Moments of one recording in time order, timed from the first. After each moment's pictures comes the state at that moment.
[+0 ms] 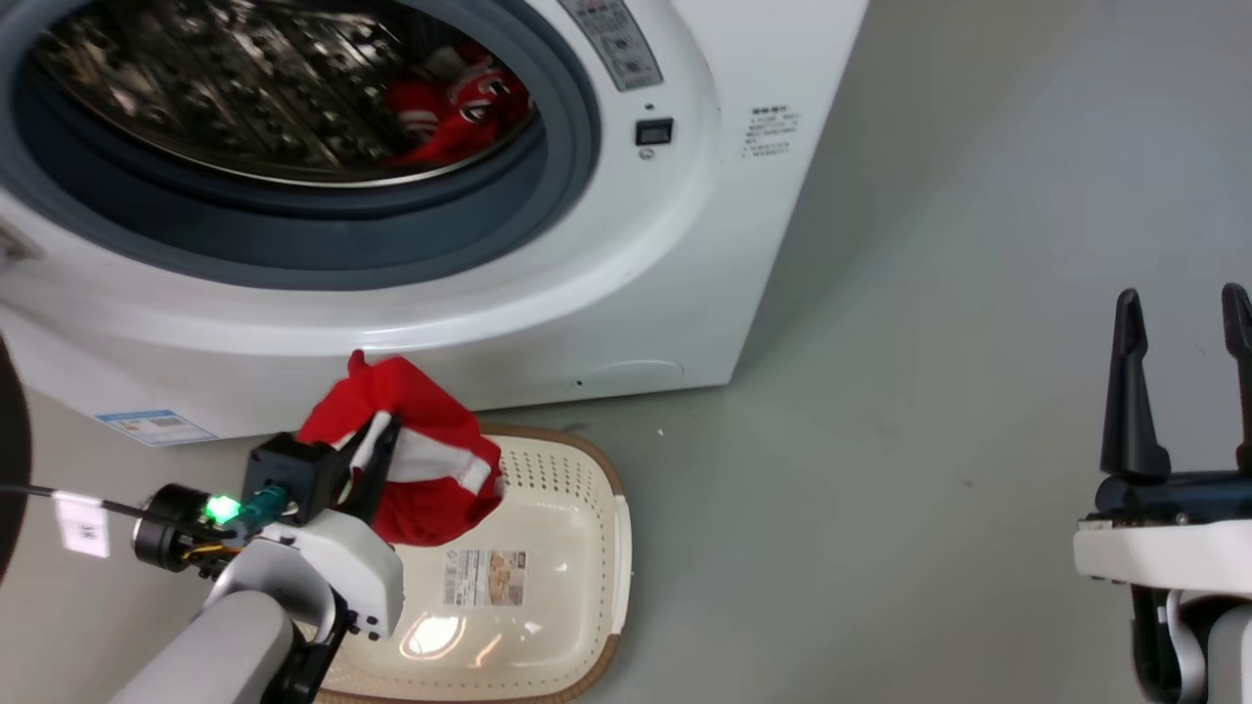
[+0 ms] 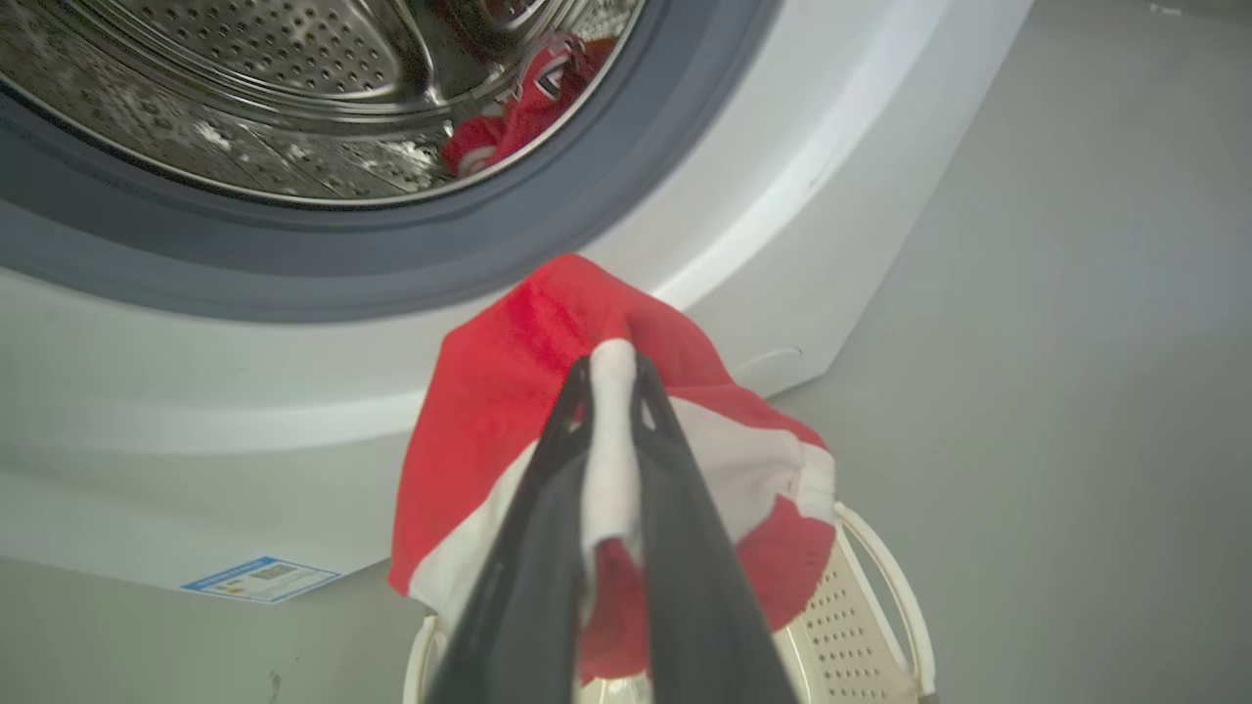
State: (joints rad) left arm -0.37 0.62 -0.67 0.23 -0.62 0.17 -0.14; right arm -0.11 -0.05 -0.15 -0.12 0.02 0.13 -0.26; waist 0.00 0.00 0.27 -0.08
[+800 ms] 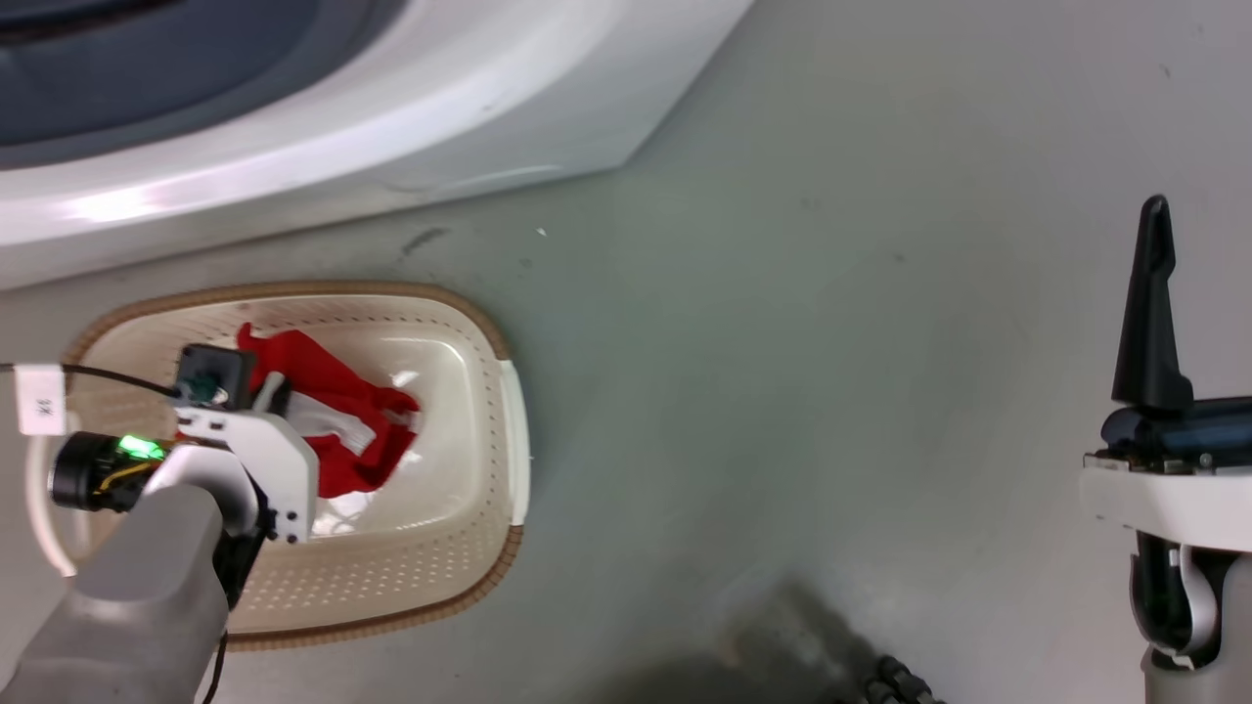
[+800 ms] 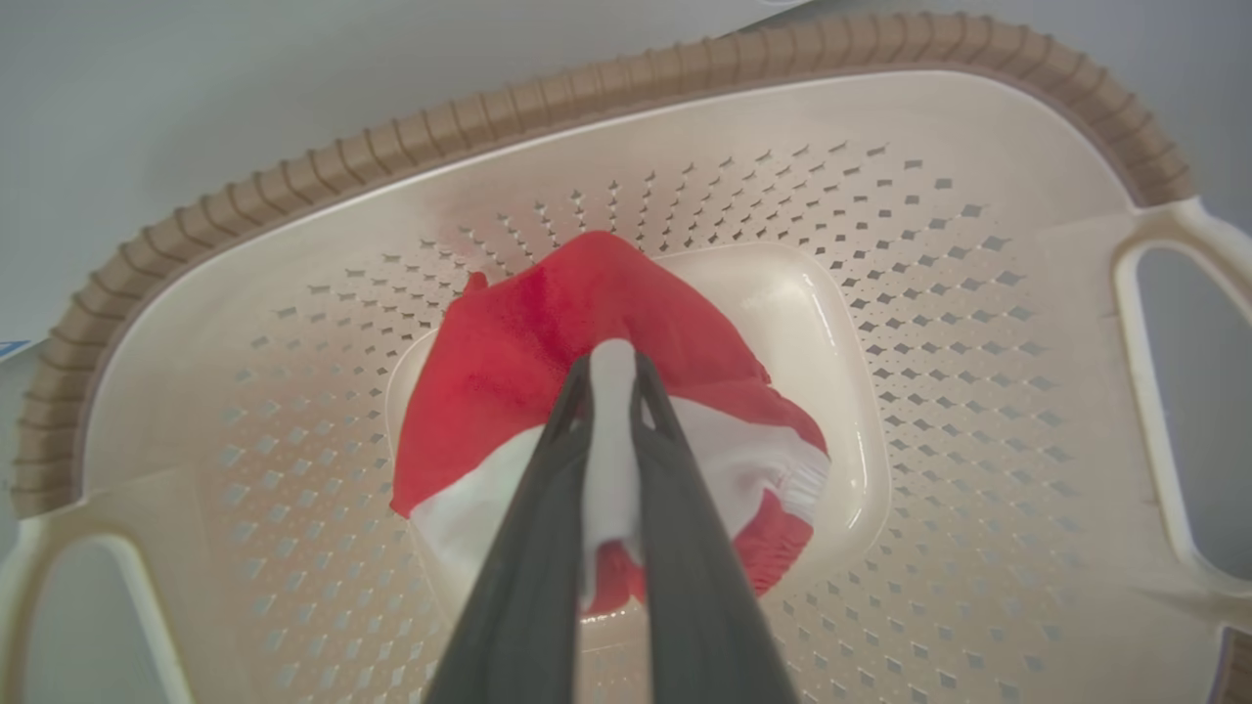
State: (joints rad) left arm -0.72 0.46 -0.71 1.01 -0.64 -0.03 -0.15; right arm -0.21 -0.05 -0.12 -0.19 0.08 0.13 -0.26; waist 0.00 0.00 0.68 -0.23
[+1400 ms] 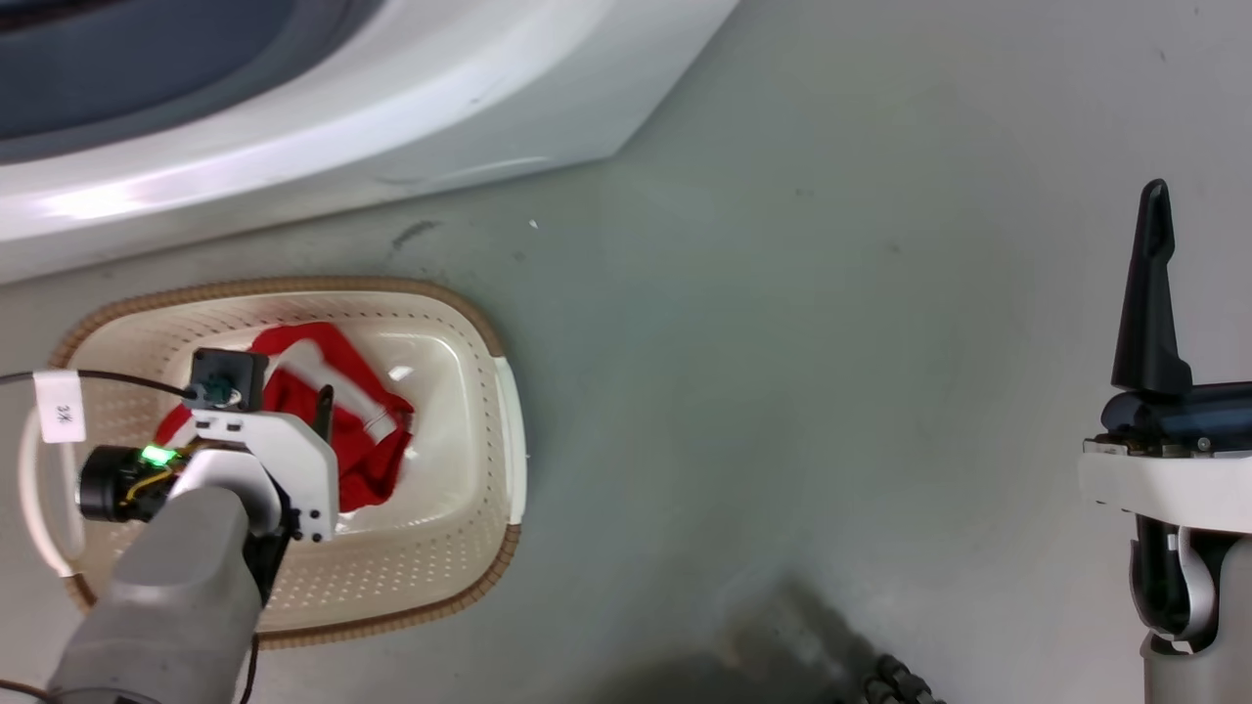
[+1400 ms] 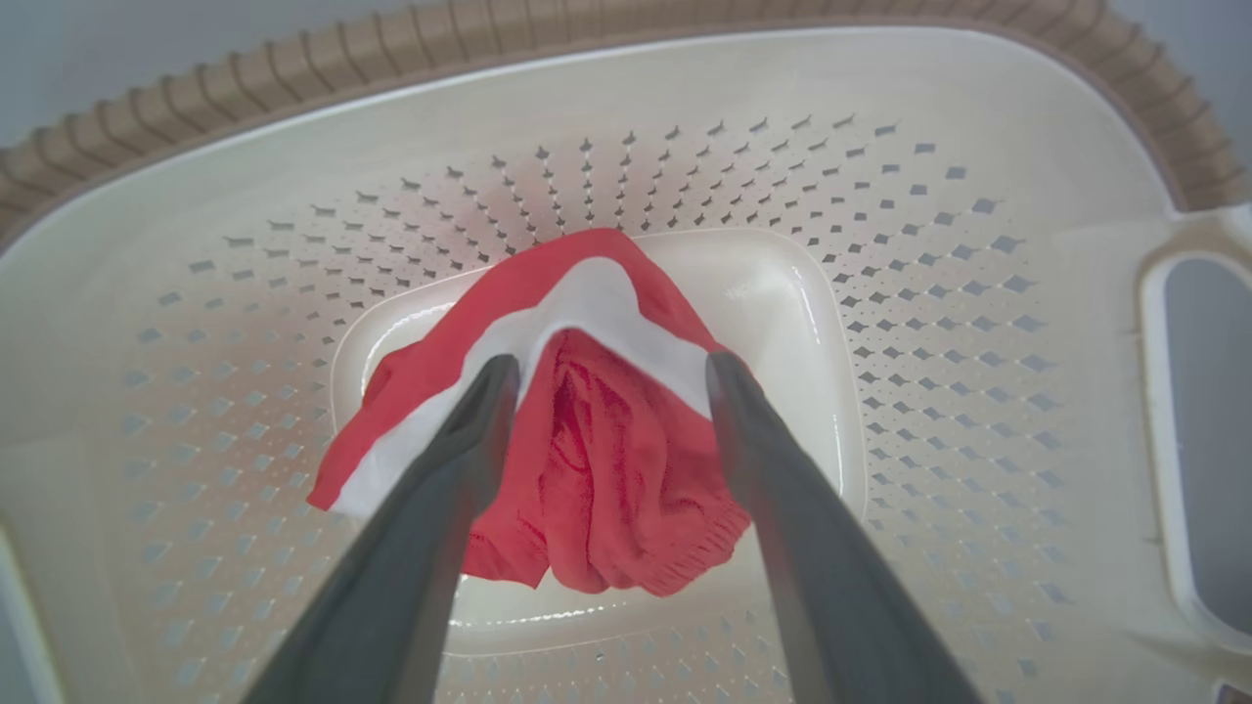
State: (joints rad) left arm -0.80 0.36 -0.71 1.24 -0.67 -0.07 -0.22; right arm -0.24 -0.05 -0.12 -0.16 0.08 0.13 -0.26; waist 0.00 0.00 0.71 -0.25
